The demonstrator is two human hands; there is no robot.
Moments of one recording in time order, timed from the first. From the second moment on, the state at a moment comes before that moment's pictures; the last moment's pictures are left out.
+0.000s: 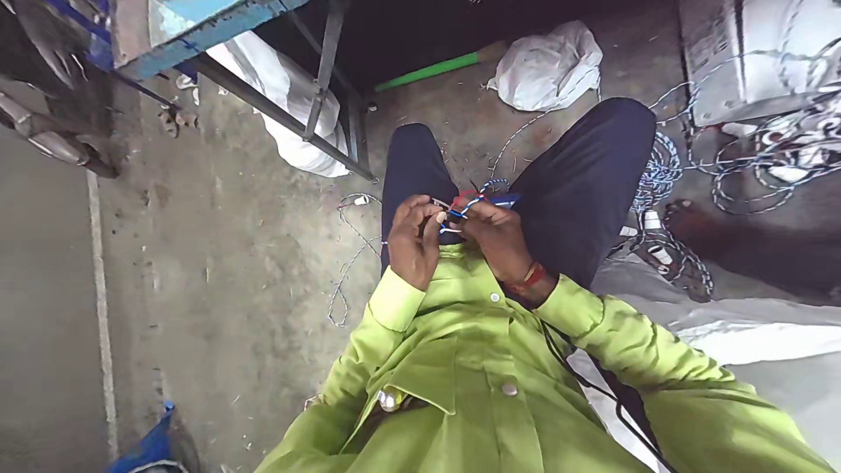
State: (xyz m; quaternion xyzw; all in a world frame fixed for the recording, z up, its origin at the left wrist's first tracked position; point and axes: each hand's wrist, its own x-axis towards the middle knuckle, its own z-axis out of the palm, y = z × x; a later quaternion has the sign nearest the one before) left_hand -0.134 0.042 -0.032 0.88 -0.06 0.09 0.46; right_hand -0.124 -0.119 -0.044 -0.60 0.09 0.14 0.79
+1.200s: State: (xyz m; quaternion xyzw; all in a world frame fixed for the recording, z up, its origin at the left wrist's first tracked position) left_hand -0.139 0.072 -0.016 0.85 -0.15 -0.03 0.51; right_hand -0.109 -0.156 -0.034 -0.54 -0.14 0.23 0.80
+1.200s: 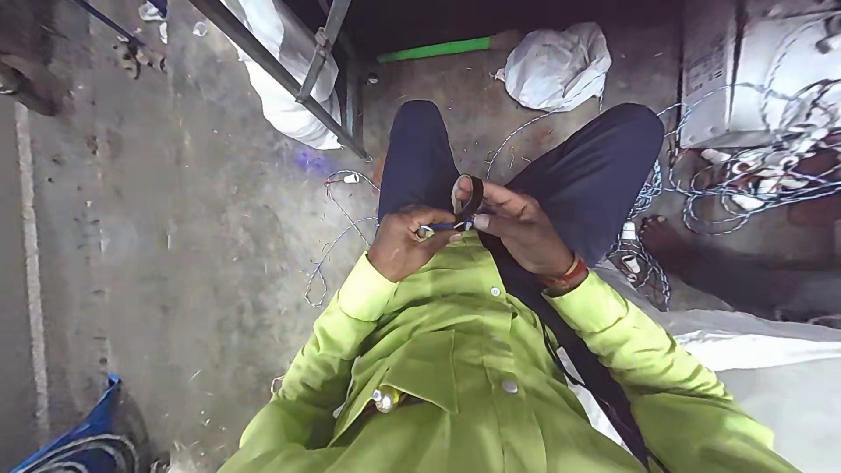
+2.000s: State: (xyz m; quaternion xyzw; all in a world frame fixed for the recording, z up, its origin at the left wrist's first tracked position) left_hand -0.131 0.067 -0.031 0.91 -0.16 0.26 0.29; right_hand -0.131 -0.124 -0.051 -0.76 -0.05 0.03 0.65
